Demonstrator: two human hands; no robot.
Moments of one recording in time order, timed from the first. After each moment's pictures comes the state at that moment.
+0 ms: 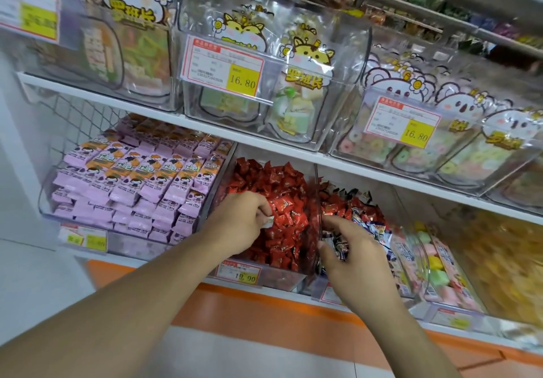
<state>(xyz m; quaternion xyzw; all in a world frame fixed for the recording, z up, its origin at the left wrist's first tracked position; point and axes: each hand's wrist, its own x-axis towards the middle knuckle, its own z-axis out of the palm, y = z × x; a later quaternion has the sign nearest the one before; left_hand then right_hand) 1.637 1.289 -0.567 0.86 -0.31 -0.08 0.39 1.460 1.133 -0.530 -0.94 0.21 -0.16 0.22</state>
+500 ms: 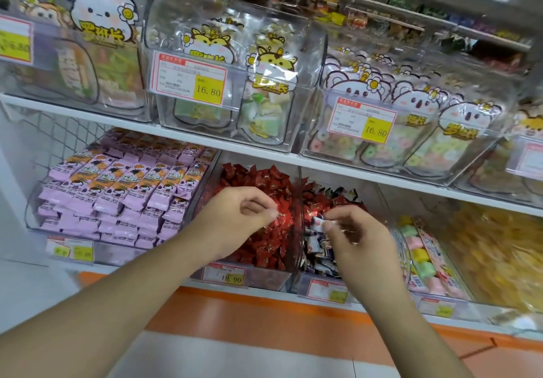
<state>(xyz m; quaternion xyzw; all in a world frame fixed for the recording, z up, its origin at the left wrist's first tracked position) 1.598 1.300 -0.513 0.76 -0.31 -0.18 0.54 1.442 1.126 -0.503 -0.87 0.22 -0.25 0.35</state>
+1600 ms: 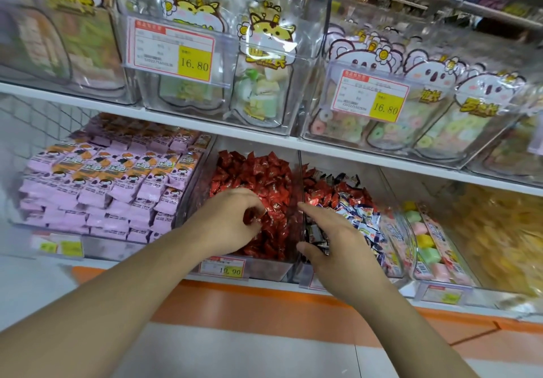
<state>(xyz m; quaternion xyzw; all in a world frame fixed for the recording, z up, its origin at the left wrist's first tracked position) 1.629 1.285 -0.563 0.86 -0.41 -0.07 0.28 1.455 1.119 -0.538 -0.96 0.15 -0.10 0.22</state>
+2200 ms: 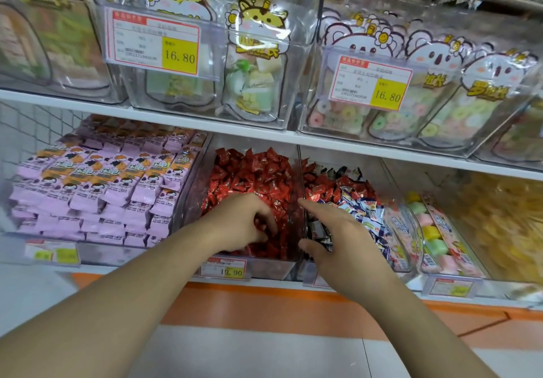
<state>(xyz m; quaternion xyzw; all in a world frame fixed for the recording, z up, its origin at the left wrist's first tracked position) 1.638 1.263 -0.570 0.84 -0.44 -0.16 0.26 1.458 1.115 -0.540 -0.96 0.15 -0.09 0.22</state>
